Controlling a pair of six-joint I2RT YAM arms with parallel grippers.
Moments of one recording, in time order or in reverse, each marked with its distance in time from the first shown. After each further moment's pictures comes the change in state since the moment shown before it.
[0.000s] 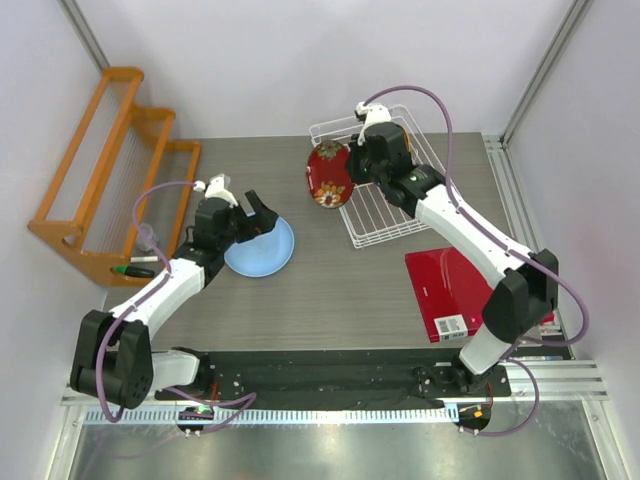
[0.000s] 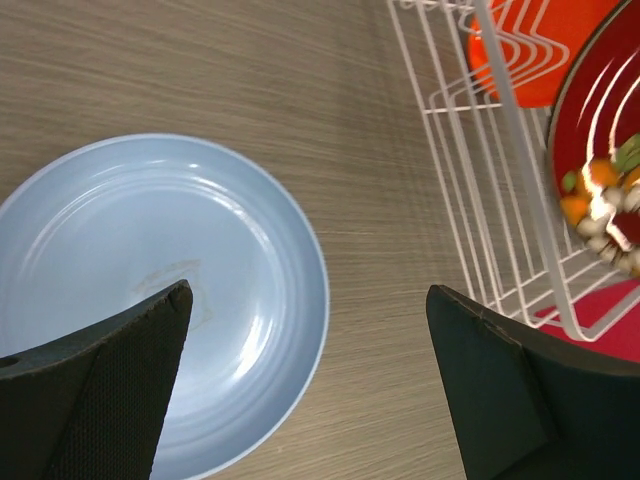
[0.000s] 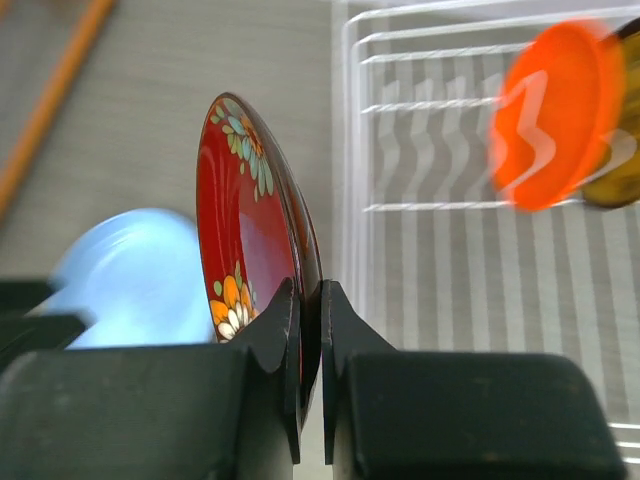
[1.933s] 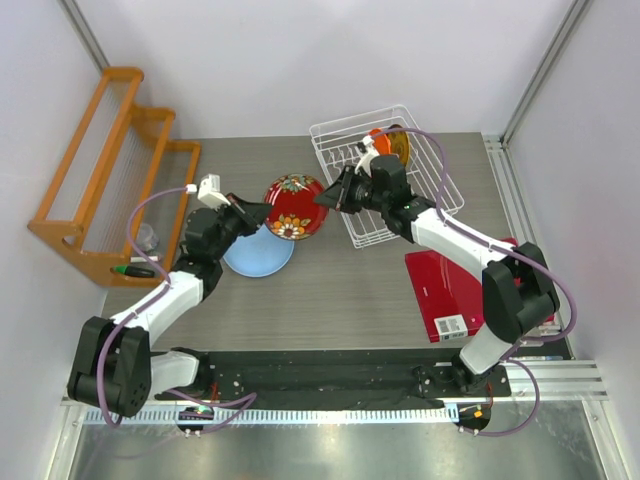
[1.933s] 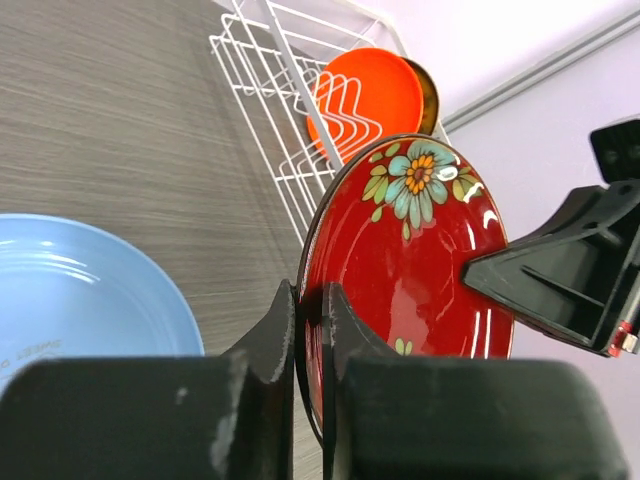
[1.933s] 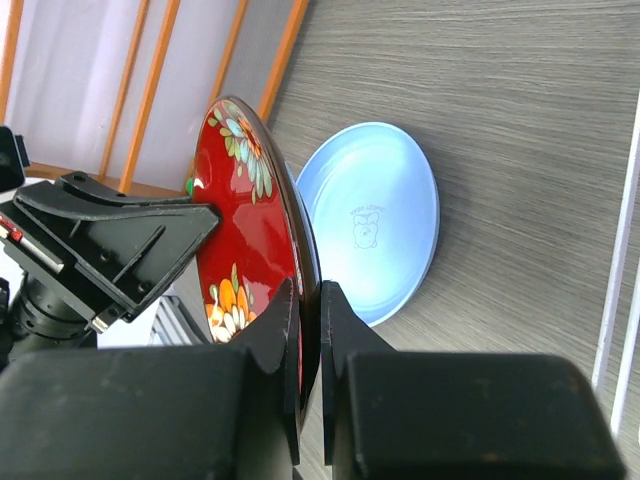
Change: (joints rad) left arm 0.007 -0.035 -0.134 0.425 0.140 -0.172; right arm -0.026 -0.025 -0.393 0.459 -0.584 0.511
